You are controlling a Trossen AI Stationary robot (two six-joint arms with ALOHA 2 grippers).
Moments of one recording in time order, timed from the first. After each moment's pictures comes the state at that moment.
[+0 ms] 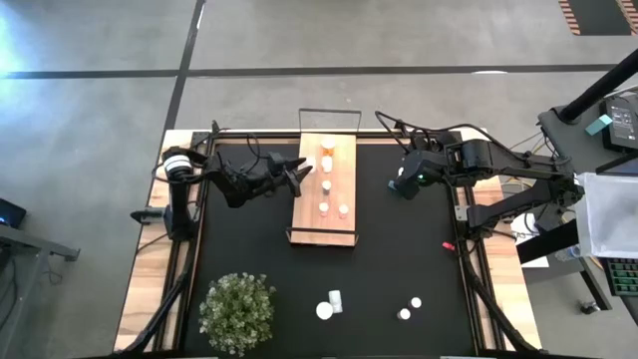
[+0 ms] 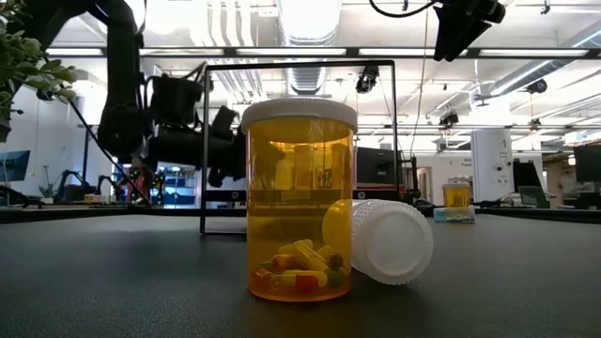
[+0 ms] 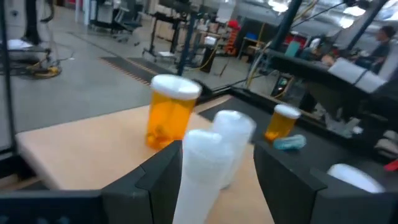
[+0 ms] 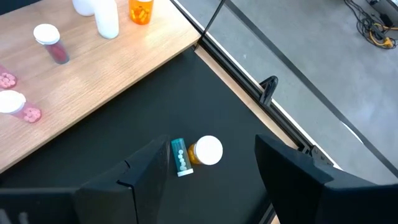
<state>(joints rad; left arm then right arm) 0.43 1.90 0.47 1.46 -0.08 -0.28 -0.06 1.25 1.42 -1.35 0.58 0.52</state>
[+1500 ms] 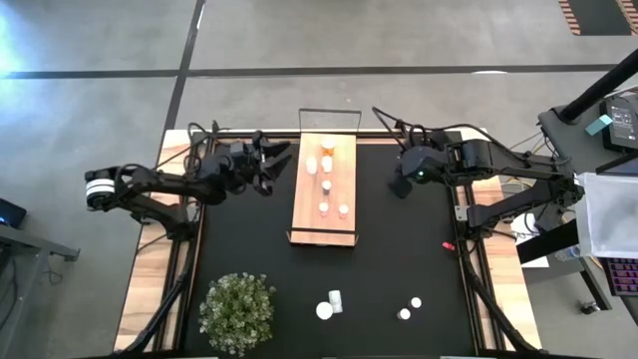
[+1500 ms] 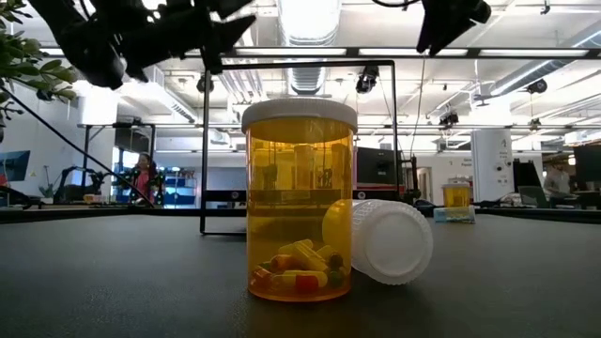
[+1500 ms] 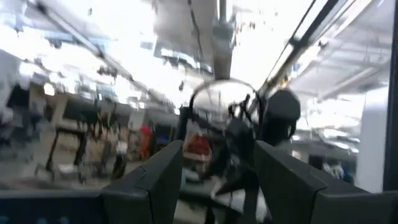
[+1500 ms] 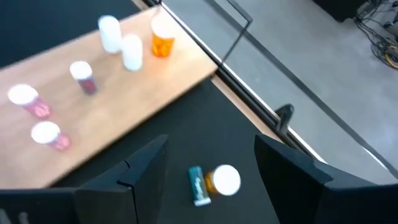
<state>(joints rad) 0.32 1.28 0.48 1.38 0.07 -0.27 -0.06 1.25 1.42 -1.20 0.57 0.44</state>
